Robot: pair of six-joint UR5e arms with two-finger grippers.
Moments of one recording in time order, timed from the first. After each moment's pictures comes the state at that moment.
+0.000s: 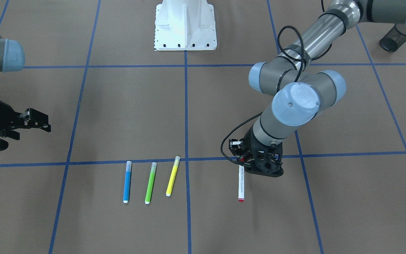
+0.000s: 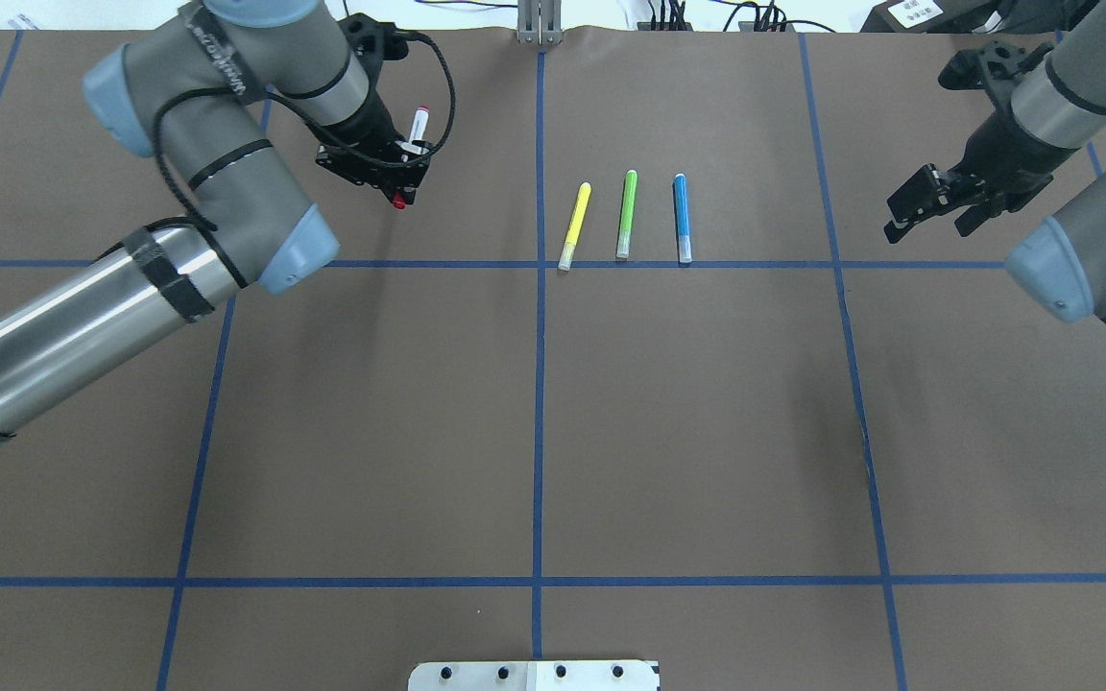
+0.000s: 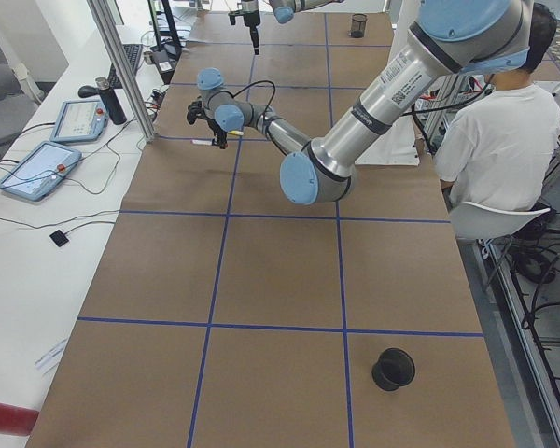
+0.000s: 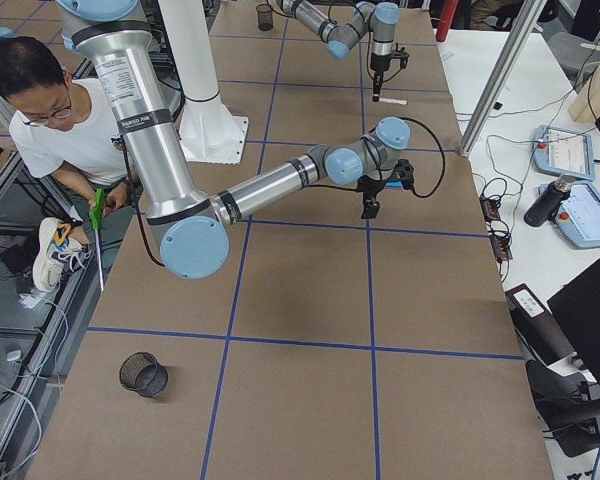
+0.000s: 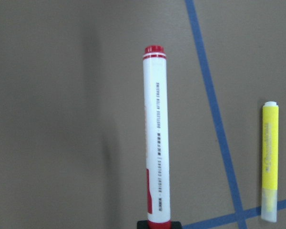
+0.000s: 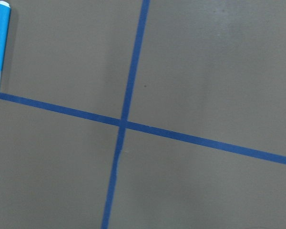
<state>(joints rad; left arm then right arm) -0.88 -2.33 -1.31 -1.87 -2.21 -0.85 1.07 -1.22 1.67 -1.56 2.38 0.49</state>
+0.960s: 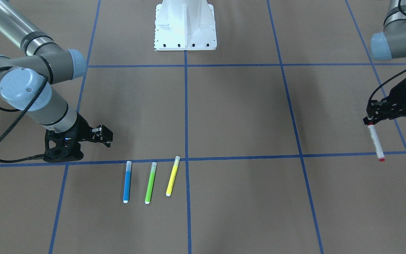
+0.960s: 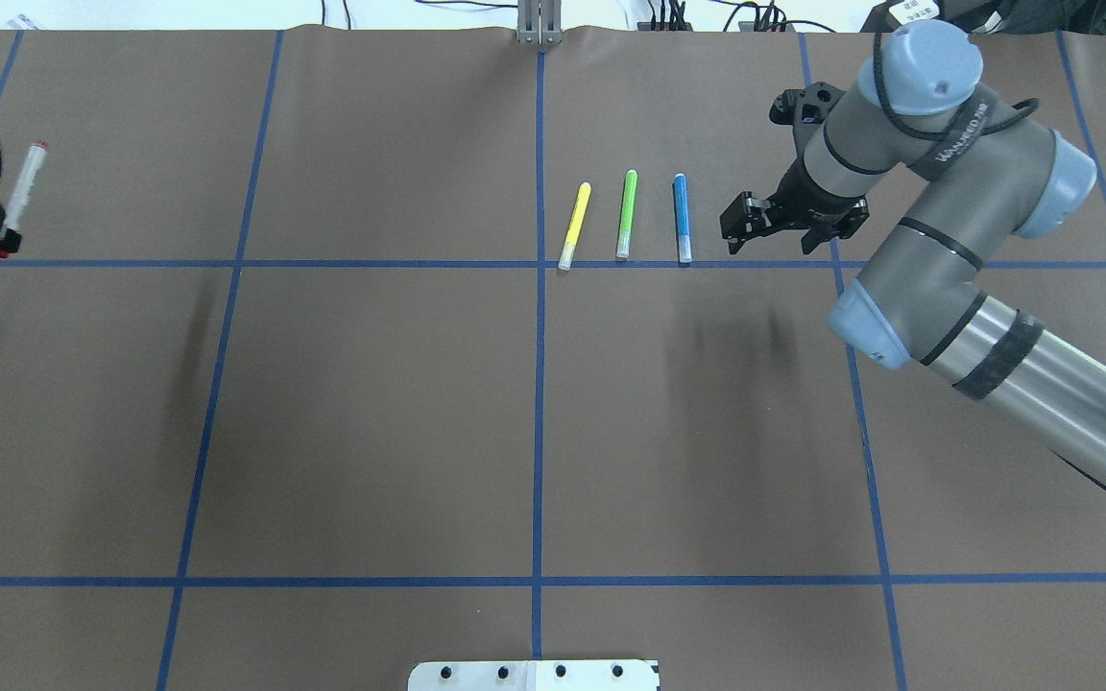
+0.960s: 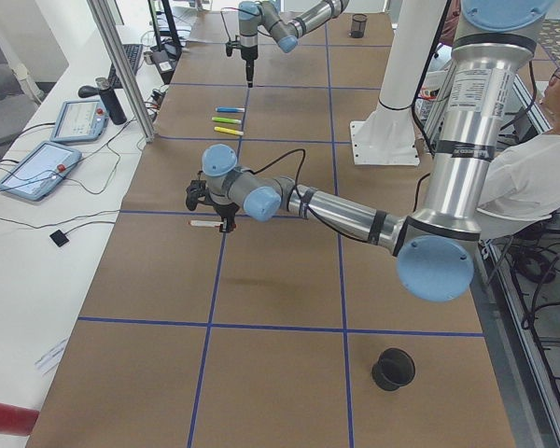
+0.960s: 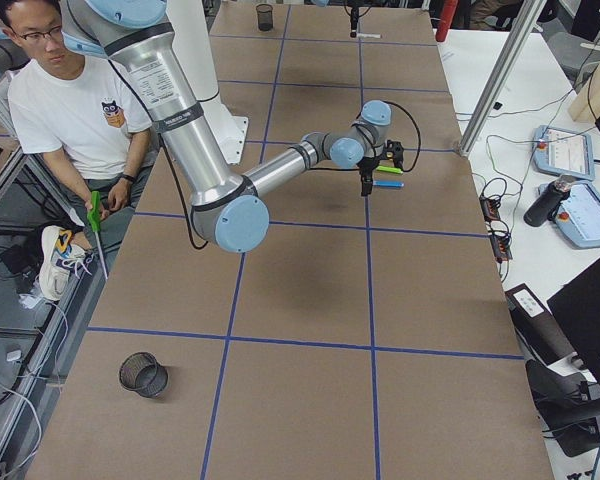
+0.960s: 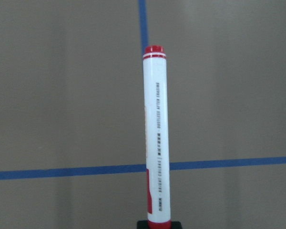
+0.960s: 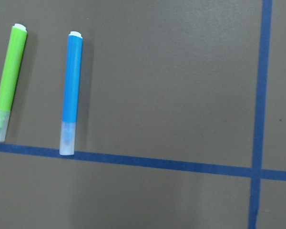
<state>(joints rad) -1.23 -1.67 -1.68 -1.87 -2.38 -0.54 0.85 -1.03 1.49 -1.34 2.13 0.91</state>
